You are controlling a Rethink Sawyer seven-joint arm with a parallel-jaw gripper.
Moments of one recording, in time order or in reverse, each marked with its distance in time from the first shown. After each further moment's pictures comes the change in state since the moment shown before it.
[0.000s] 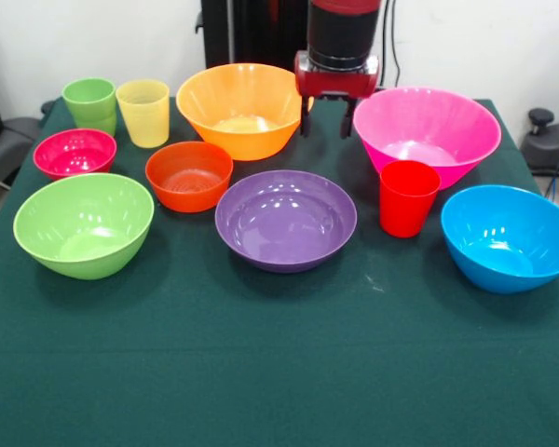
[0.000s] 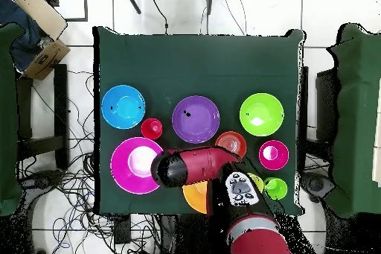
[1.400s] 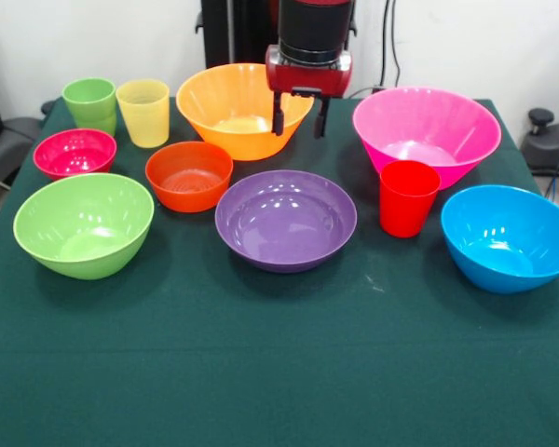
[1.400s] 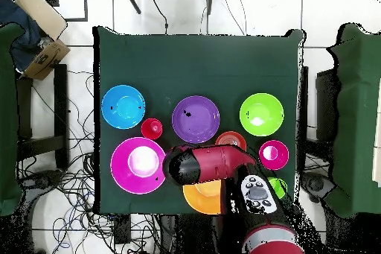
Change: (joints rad) arm -0.053 -0.046 -0.002 -0.019 -0.028 0.023 0.000
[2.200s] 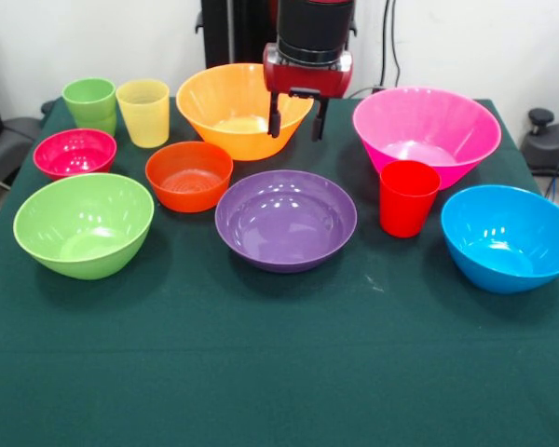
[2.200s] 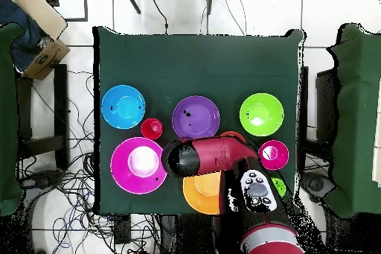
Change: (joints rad) arm 0.010 -0.014 0.005 -0.052 0.000 0.062 0.000
